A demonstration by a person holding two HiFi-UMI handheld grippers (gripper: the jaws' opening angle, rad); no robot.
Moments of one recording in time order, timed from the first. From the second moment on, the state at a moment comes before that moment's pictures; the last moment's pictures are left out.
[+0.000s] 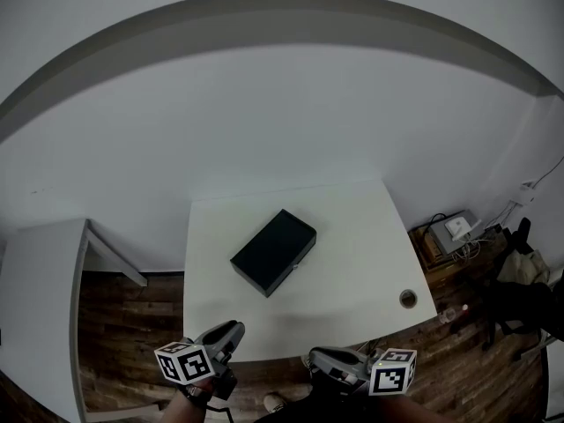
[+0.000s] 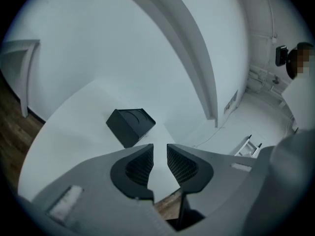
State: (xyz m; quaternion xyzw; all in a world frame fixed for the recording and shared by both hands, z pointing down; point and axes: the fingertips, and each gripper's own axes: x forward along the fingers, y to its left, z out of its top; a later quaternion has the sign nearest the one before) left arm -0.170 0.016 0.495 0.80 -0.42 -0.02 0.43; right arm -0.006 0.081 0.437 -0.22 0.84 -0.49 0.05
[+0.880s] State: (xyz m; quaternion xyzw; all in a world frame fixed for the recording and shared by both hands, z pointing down) left arm -0.177 -0.200 0.553 0.80 -0.43 0.35 0.24; right arm 0.055 -0.009 0.474 -0.22 0.82 -0.54 0.04
